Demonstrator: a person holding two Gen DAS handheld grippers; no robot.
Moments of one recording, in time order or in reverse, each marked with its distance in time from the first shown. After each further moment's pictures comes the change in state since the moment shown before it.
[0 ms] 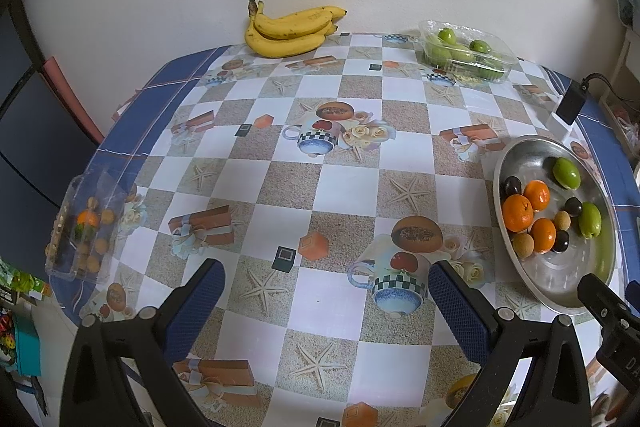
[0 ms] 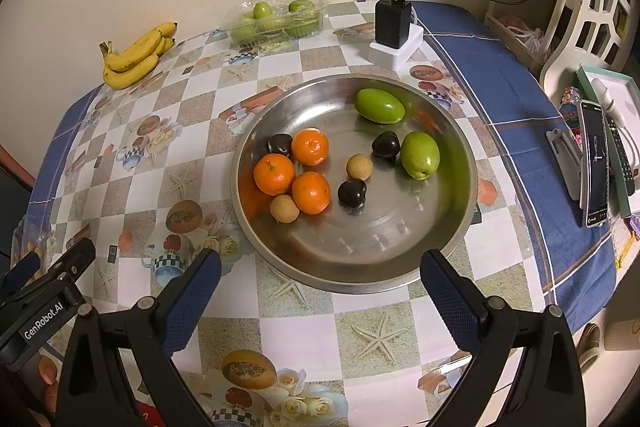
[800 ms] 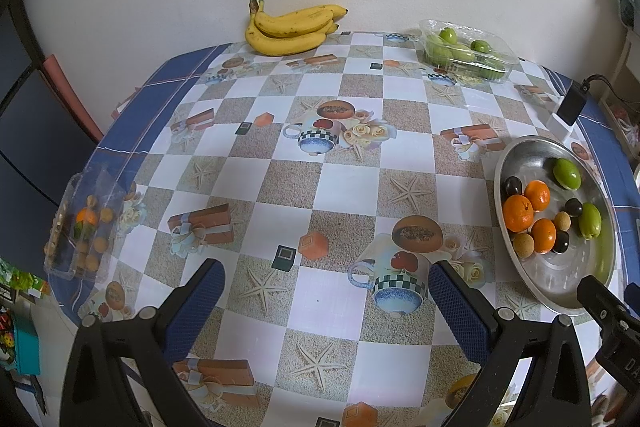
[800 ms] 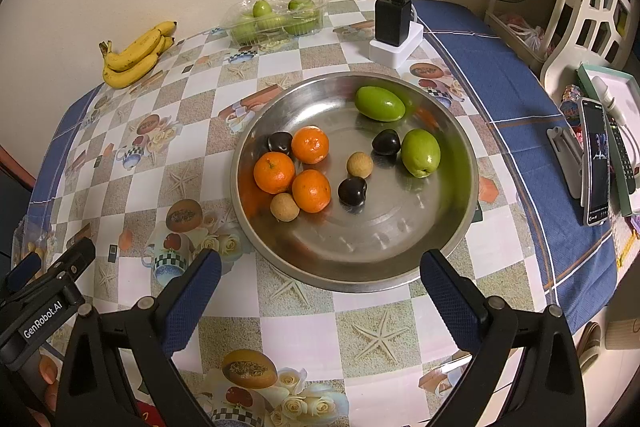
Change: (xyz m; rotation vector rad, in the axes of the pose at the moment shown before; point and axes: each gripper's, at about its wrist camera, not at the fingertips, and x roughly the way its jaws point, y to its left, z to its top) left arm 0.001 0.001 0.000 -0.002 0.001 0.000; right arm 0.001 0.001 -0.001 0.001 0.002 0.001
